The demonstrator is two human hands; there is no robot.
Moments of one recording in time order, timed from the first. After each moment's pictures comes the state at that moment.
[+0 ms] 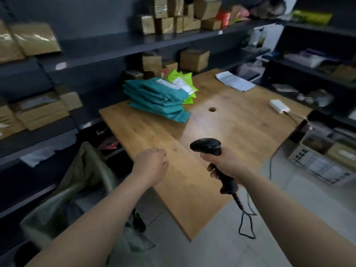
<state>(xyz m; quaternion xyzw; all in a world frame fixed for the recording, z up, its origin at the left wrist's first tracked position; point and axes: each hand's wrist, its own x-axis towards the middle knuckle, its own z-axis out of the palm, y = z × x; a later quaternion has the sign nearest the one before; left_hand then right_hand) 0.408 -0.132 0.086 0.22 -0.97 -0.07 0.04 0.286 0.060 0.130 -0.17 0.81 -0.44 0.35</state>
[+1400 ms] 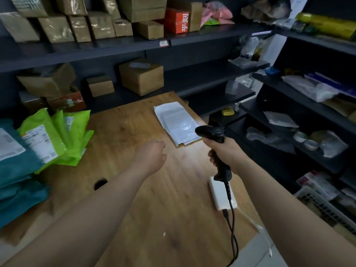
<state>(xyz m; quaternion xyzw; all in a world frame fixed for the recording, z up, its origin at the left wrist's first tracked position) -0.329 -0.067 0.065 0.30 -0.95 -0.11 0.01 -0.470 0.113 0.117 -0.15 0.78 -0.51 0.33</state>
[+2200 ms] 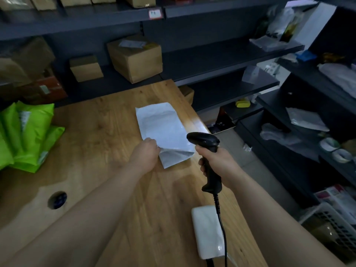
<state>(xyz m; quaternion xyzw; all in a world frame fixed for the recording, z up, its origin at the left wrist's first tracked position) -0.456 -0.109 -0.020 0.37 -0.91 -0.16 0.02 -0.593 0.073 0.040 -0.14 0.74 -0.48 0.44</state>
